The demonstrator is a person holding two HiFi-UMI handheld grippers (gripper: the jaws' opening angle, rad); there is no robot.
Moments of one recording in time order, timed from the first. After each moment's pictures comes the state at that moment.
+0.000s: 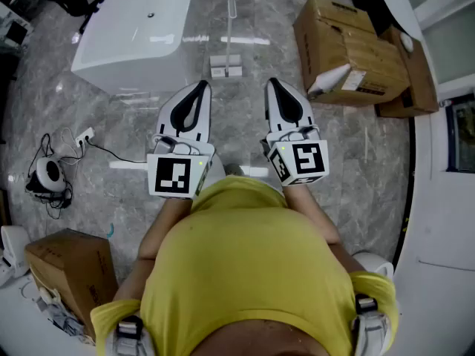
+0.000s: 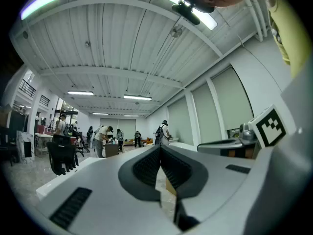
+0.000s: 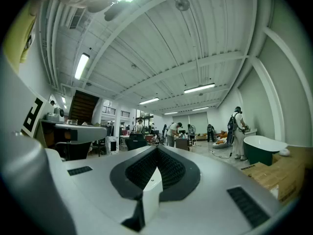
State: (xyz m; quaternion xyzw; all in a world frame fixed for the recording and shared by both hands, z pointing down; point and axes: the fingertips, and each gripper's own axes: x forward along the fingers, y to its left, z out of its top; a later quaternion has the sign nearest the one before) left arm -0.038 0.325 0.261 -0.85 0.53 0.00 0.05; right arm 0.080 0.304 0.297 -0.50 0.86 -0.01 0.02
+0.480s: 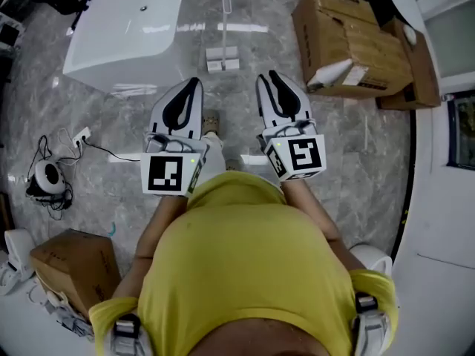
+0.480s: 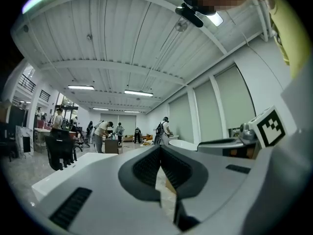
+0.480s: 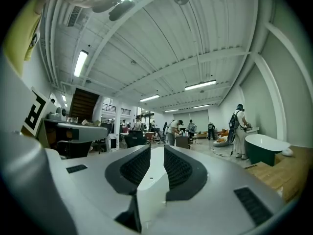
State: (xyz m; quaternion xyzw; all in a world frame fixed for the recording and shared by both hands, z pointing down) left arm -0.043 0.268 0.281 -0.85 0.53 0.00 0.03; right arm 0.079 0.250 0.315 -0.50 0.87 0.00 0.00
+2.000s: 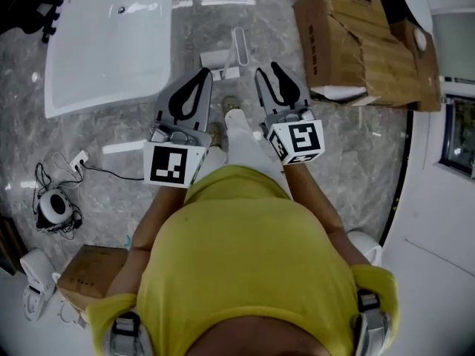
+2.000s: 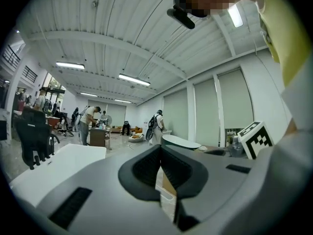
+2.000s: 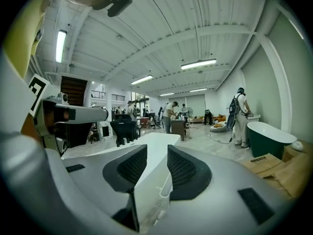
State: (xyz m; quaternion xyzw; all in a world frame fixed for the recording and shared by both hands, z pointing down) left arm -0.084 -0.051 0.328 -0.89 0.46 -0.02 -0.03; right arm 0.029 -0.064 0.395 -0.52 0.85 -0.07 -0.07
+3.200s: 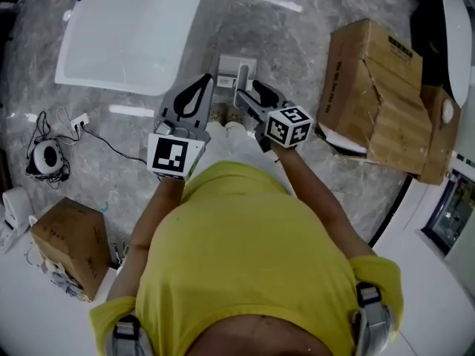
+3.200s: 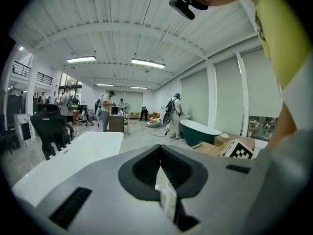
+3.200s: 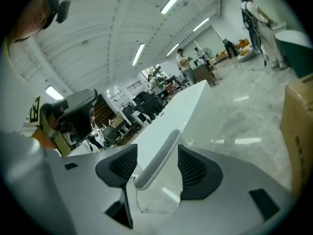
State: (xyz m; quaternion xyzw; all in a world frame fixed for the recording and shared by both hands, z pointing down) left arm -0.058 -0.174 0.394 -0.82 0.55 -0.09 -0.08; right arm 0.020 -0.175 0.562 -0.26 0.88 -0.38 -0.11
